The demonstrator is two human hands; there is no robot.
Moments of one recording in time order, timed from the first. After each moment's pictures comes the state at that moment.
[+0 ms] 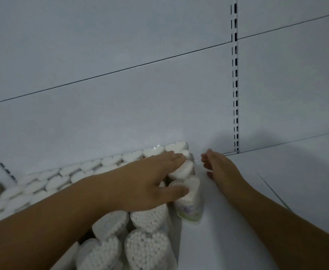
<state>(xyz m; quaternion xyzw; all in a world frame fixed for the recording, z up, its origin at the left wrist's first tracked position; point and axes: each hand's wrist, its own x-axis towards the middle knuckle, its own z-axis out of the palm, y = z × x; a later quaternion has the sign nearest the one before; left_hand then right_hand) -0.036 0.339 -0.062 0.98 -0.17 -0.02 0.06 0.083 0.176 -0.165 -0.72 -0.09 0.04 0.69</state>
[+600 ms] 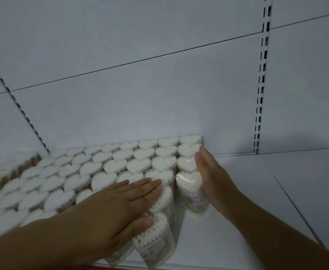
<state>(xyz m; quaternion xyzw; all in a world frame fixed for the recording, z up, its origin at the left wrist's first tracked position) -0.136 0.341 -0.071 0.99 -0.09 -0.05 -0.10 0.036 0.191 -0.155 -0.72 -0.23 0.10 0.65</state>
